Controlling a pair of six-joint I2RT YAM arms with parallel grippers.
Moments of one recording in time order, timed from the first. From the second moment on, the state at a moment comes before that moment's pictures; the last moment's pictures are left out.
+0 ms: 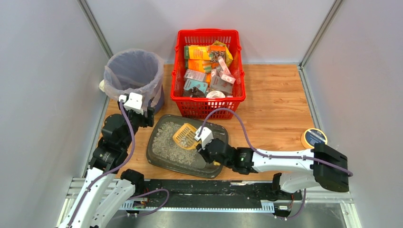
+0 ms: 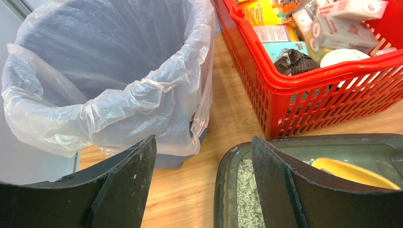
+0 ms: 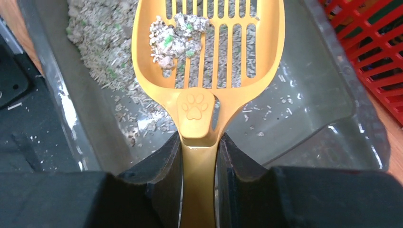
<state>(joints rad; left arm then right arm) -0.36 0.56 0.76 -0.33 -0.14 0.13 1.32 1.31 0.69 0.06 0.38 0.20</state>
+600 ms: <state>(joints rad) -0.29 0.62 0.85 -0.38 -0.14 0.01 1.28 1.30 0.74 -0.03 0.37 0.13</state>
